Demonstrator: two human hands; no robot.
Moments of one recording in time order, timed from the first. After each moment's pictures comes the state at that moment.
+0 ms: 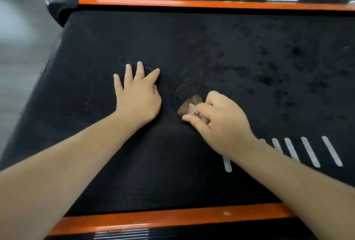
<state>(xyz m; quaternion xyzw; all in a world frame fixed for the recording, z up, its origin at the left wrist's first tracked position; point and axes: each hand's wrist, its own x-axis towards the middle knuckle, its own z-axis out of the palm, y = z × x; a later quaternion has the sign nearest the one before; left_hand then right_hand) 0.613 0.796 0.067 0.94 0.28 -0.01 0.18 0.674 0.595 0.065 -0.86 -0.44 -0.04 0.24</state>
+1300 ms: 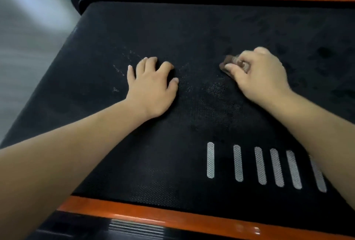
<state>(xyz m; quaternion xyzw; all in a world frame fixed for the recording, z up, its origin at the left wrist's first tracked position) 0.638 0.762 0.068 0.94 0.30 0.03 0.16 0.811 0.581 0.074 -0.89 -0.40 -0.06 0.23</state>
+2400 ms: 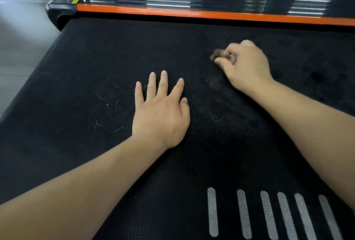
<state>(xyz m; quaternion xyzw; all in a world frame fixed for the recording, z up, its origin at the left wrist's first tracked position) 0.680 0.748 0.050 0.95 0.28 0.01 0.11 0.890 0.646 0.071 -0.90 -0.36 -0.07 0.22</state>
